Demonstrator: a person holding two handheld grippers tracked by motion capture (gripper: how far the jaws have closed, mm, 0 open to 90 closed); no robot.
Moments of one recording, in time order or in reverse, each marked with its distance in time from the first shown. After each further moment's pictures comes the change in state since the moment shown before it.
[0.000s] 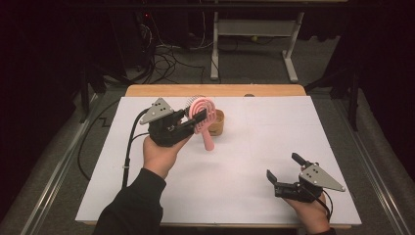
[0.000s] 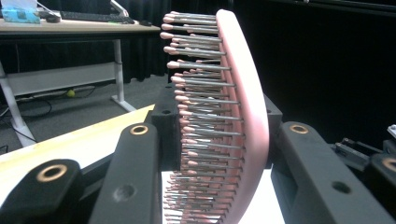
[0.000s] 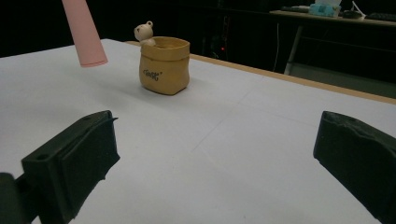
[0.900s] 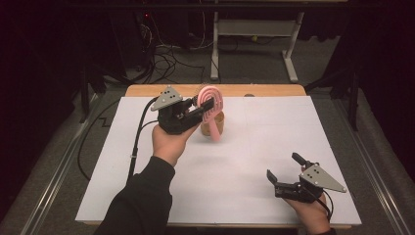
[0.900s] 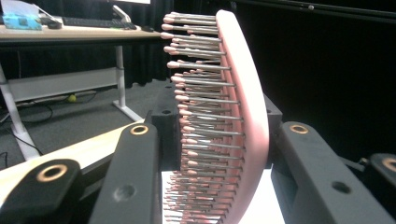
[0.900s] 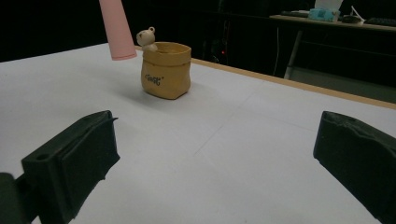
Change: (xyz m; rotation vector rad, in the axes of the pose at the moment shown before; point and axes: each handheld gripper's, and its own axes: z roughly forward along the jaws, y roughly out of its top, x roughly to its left) left arm 0.006 0.018 0.026 -0.021 0.014 -0.001; right arm 0.001 0.002 -0.002 -0.015 0.002 -0.002
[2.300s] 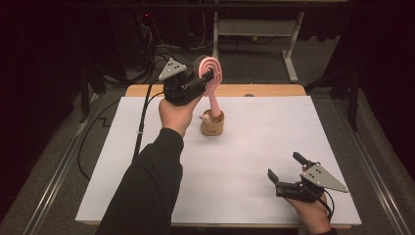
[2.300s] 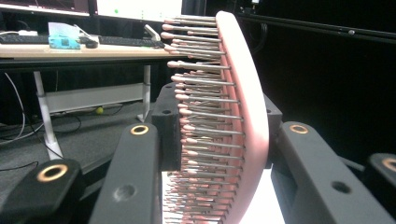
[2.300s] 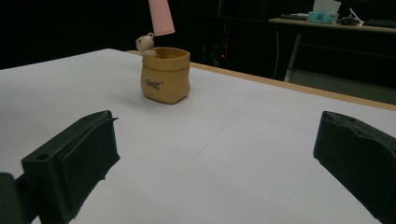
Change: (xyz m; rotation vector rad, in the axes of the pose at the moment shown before) left arm 0.037 0.033 0.041 -0.055 0.097 -0.029; right arm -0.002 0.001 -0.001 -0.018 0.002 0.013
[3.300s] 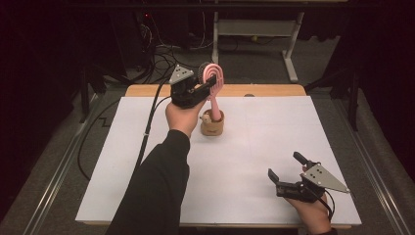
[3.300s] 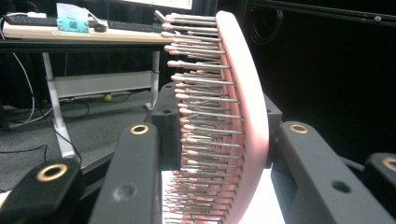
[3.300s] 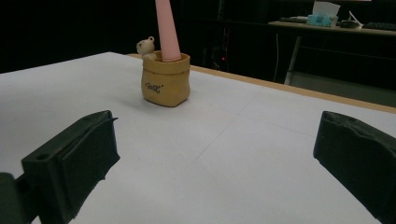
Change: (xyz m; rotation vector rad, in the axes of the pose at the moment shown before) left arm 0.006 -0.024 0.023 0.038 0.048 -0.014; right arm 0.000 0.001 -0.001 -0.012 0.002 0.005
